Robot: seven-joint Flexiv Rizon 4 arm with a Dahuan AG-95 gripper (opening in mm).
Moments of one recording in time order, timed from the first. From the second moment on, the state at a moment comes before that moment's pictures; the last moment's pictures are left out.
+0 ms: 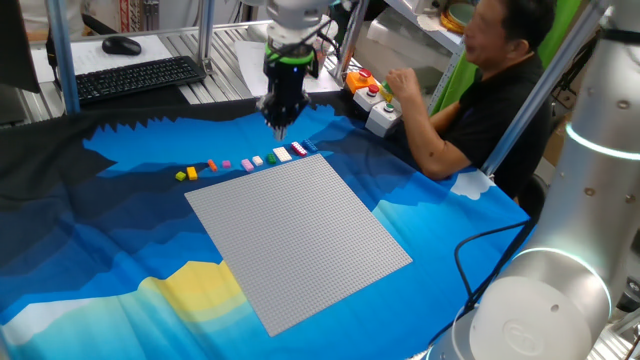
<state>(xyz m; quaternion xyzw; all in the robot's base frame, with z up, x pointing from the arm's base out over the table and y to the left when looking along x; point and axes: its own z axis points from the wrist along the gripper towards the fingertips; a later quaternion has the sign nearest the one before) 0.598 -0.017 0.159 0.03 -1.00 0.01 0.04</state>
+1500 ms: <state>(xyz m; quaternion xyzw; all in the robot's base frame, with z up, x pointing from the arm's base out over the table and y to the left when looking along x) 0.632 -0.045 0.128 0.02 -1.00 -0.01 0.02</state>
